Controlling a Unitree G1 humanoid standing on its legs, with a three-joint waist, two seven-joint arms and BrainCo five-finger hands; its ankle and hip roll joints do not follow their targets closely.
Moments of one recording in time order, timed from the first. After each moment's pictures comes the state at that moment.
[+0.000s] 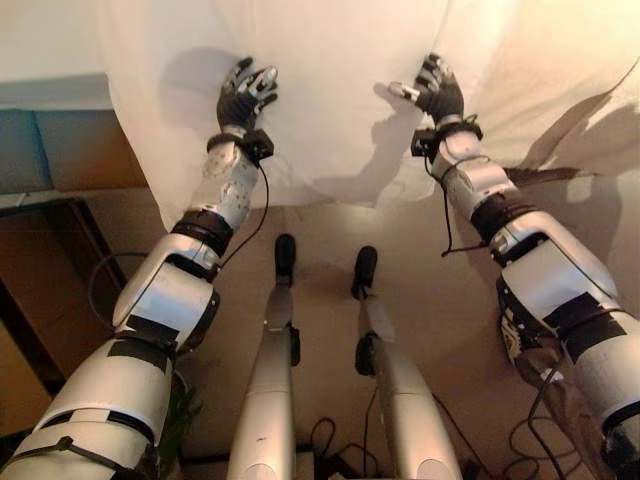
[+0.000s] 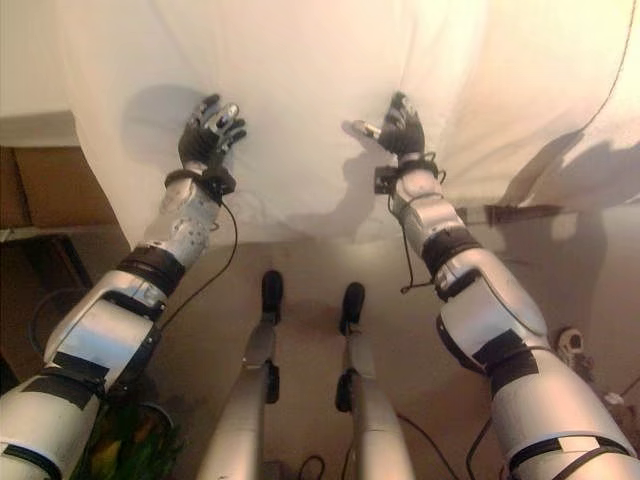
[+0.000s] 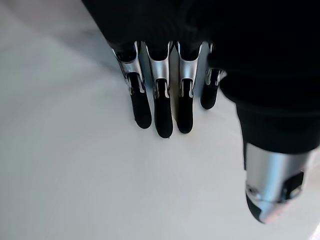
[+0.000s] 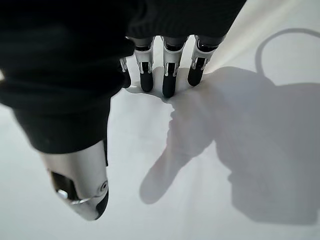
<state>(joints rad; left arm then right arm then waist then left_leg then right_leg) -1.31 0.46 -0.49 0.97 -1.07 -0.27 0.18 -1.45 -0.45 0.68 1.10 0.86 -0.20 -0.30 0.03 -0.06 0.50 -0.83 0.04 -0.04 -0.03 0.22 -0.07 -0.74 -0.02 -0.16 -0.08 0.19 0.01</state>
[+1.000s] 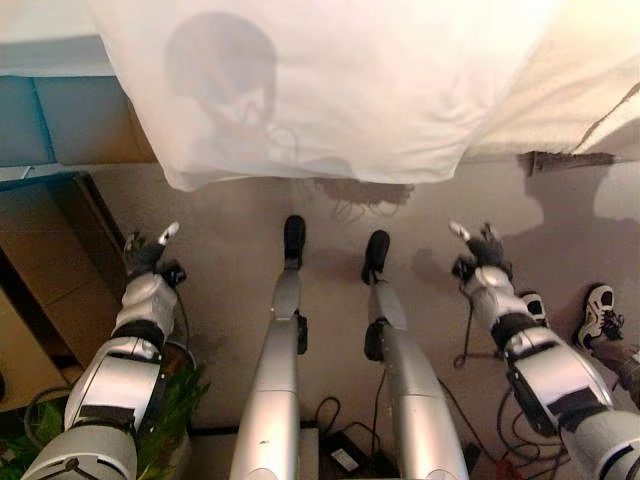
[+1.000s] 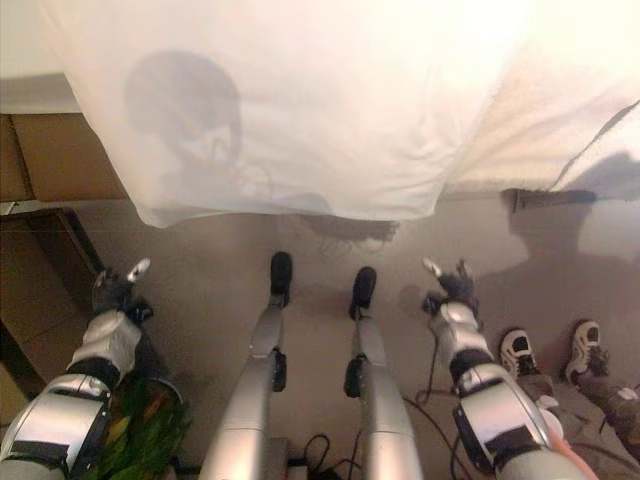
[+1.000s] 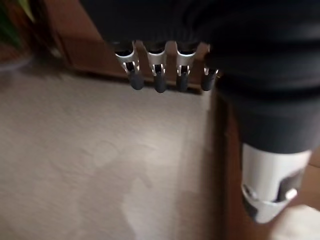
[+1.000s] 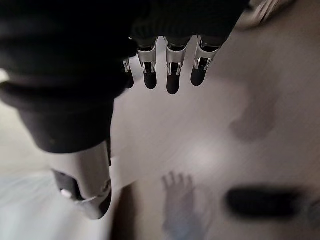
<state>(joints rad) -0.62 0.55 -0.12 1.19 -0.80 -0.19 0.27 -0.67 -0.38 0.24 1.20 0.70 -0.19 -0.37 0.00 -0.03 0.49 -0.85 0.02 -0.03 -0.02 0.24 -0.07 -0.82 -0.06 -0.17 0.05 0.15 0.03</state>
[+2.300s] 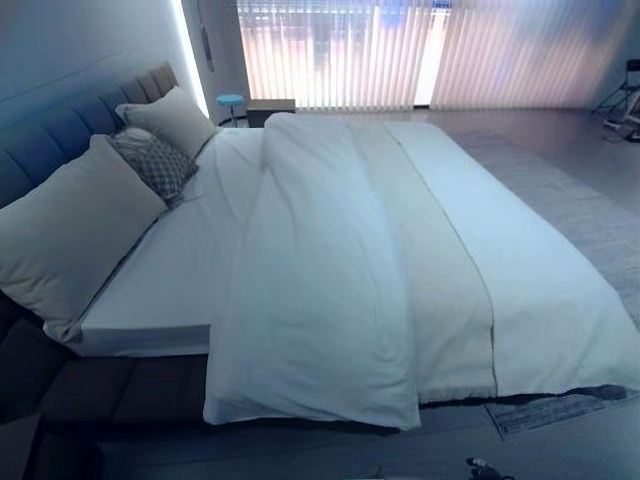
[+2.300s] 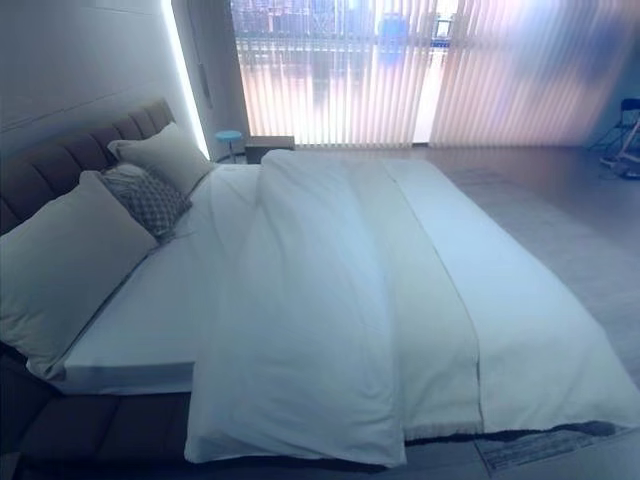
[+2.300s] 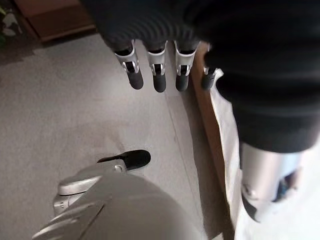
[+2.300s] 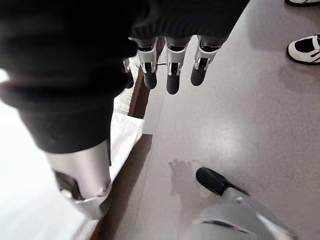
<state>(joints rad) 0.04 0.25 -0.18 1.26 -0.05 -0.10 0.06 -0.02 -0.27 0.29 1.23 0.02 -0.04 -0.08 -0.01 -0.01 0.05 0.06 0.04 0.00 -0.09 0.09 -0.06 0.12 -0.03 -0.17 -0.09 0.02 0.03</state>
